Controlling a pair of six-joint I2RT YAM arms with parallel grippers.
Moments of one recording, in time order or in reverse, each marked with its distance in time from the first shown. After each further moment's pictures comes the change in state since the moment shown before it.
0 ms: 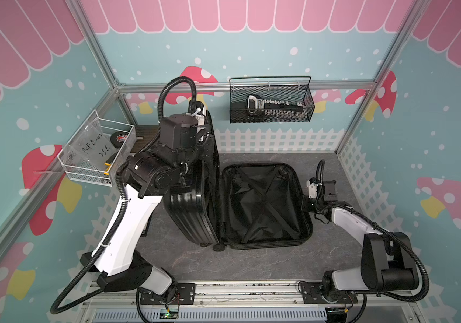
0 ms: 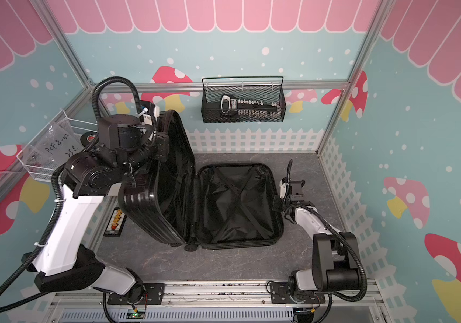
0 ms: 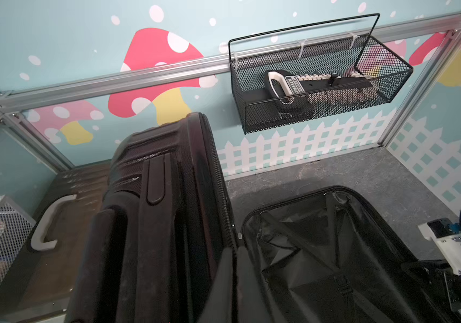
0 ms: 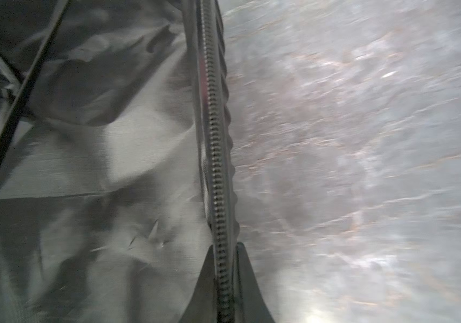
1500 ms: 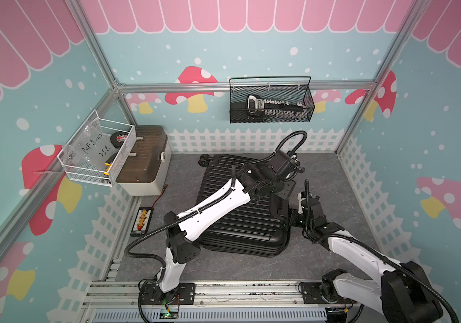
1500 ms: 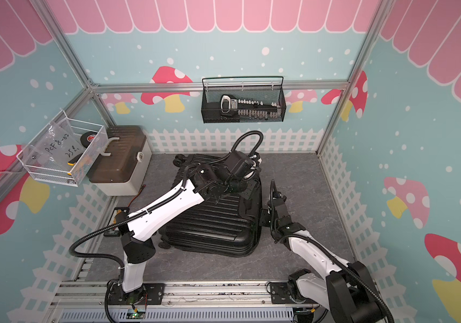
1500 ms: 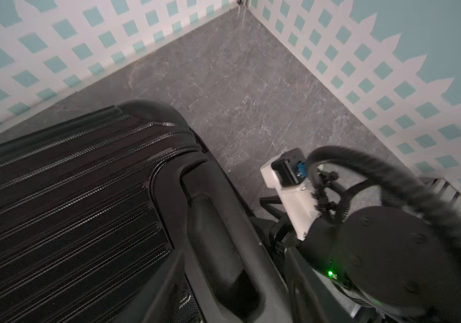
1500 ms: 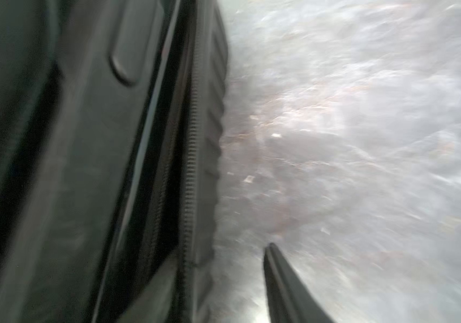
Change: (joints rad) left arm -0.341 0.507 0.045 0.027 0.311 -0.208; right arm 0.293 -0.308 -0.253 0.066 0.274 0.249
